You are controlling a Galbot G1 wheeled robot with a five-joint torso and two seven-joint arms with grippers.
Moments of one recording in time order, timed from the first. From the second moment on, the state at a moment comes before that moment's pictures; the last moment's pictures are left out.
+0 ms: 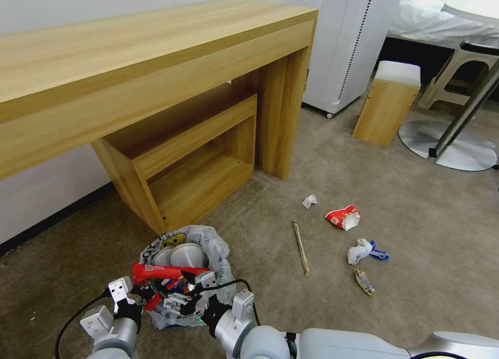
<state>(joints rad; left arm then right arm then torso) 1.69 -1.50 -0.72 -2.06 -0.53 0.30 -0.11 -0.61 1.11 -1.00 1.85 1.07 0.26 0.43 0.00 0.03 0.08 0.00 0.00</state>
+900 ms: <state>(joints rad) 1.73 -1.51 -0.74 -2.15 -0.46 0.29 -0.07 -0.87 0.93 -0.02 1.86 0.58 0.25 0.38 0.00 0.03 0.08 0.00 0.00</state>
